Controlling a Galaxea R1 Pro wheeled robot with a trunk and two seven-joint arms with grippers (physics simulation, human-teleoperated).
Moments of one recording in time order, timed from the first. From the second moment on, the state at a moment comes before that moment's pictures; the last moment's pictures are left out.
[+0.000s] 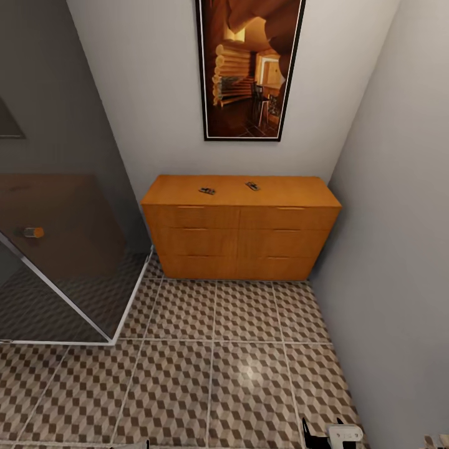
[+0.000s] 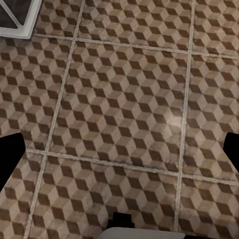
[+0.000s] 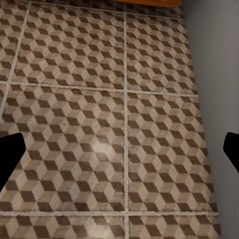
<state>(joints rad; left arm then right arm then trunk) -0.37 0.01 -0.04 0.07 0.16 -0.74 0.03 -0.38 -0.05 0.23 -0.02 -0.16 -0.79 -0.10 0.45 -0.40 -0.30</state>
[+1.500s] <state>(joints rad) -0.37 0.00 -0.04 0.08 0.16 -0.74 0.03 -0.47 -0.06 0.23 -1.26 -0.13 0.55 -0.17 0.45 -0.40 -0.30</state>
